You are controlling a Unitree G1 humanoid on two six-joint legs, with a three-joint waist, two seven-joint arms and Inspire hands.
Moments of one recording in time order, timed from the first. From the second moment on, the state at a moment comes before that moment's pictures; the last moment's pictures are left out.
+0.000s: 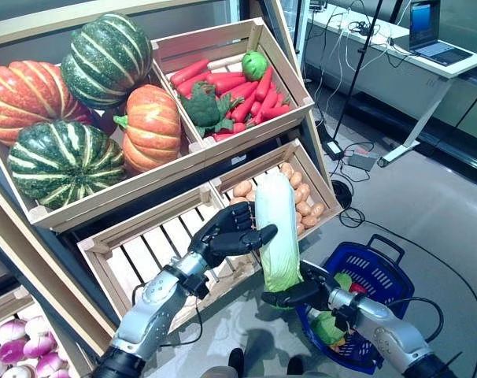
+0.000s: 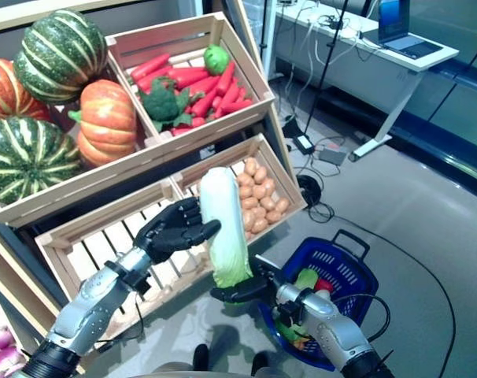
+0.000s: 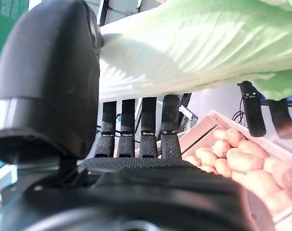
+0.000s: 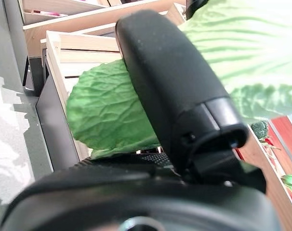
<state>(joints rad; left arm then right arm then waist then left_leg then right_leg) -0.03 0.52 -0.28 -0.10 -0.68 0.02 -0.28 0.00 -0.52 0.41 0.11 0.70 0.21 0.37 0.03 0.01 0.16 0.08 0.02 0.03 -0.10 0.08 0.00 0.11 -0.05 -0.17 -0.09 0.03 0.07</state>
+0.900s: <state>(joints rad) -0.06 0.53 -0.27 -0.10 -0.64 0.02 -0.36 0.03 -0.54 0.44 0.07 0.71 0.21 0.37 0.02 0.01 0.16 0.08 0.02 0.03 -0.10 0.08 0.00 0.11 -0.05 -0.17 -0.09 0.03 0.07</state>
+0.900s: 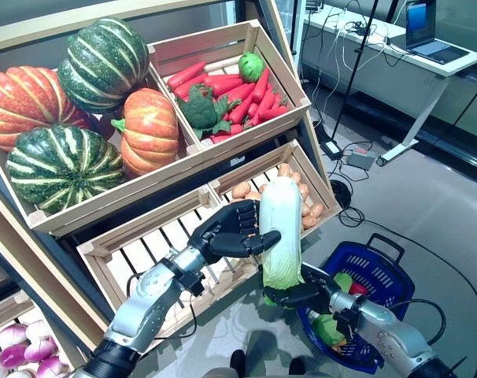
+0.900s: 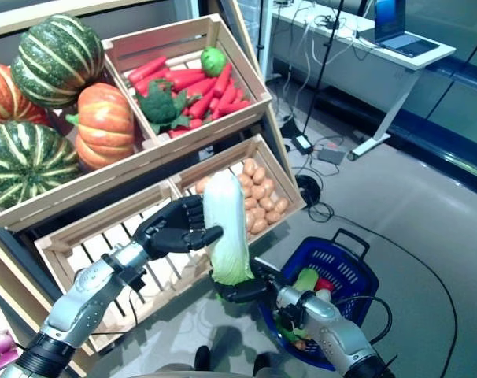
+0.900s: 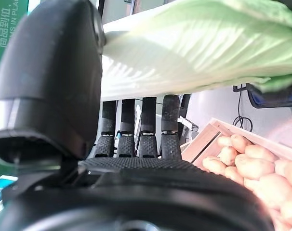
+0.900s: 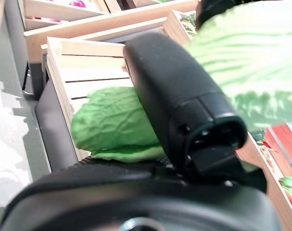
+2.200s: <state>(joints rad) -0.04 0.54 -0.30 -0.13 -0.72 0.02 -0.41 0.03 -0.50 0.36 0.07 0.76 0.17 0.25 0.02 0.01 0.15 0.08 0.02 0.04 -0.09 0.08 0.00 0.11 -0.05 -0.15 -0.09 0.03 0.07</state>
